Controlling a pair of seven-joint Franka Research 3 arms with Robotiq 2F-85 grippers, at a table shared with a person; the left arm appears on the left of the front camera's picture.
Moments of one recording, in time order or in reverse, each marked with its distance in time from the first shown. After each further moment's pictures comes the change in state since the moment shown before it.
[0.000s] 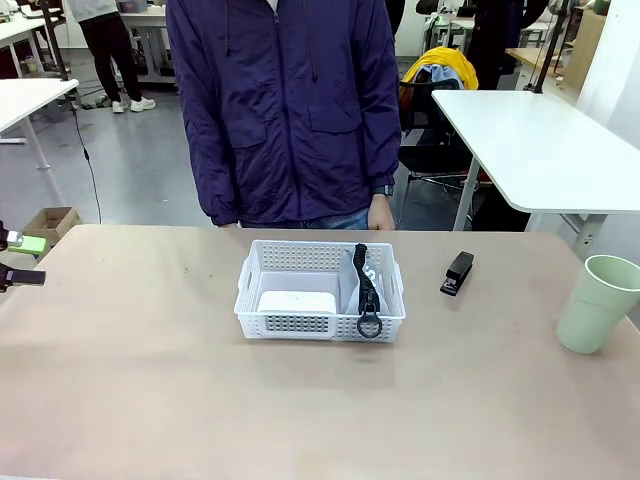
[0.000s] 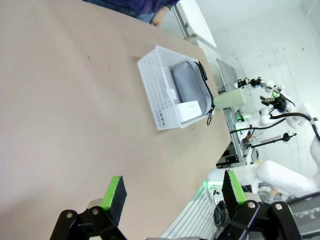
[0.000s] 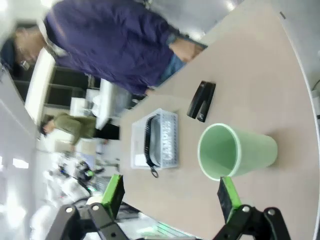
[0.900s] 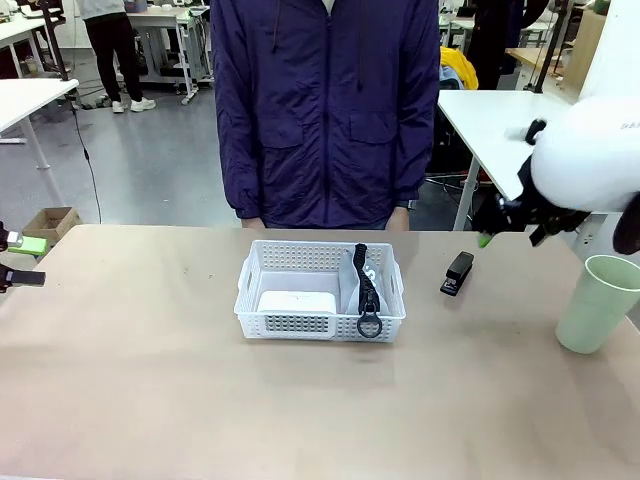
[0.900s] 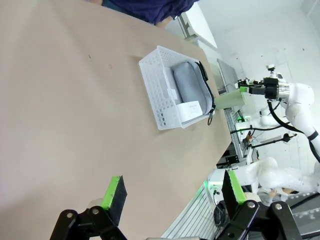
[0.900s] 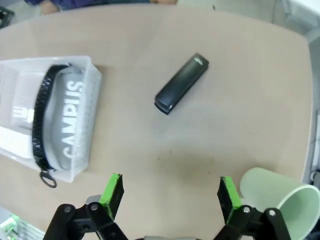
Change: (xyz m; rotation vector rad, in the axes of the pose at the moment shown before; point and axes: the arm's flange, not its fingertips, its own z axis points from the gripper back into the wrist) left arm 0.000 0.001 0.000 0.002 0.000 0.003; right arm -0.069 0.131 -0.282 -0.763 0.221 0.519
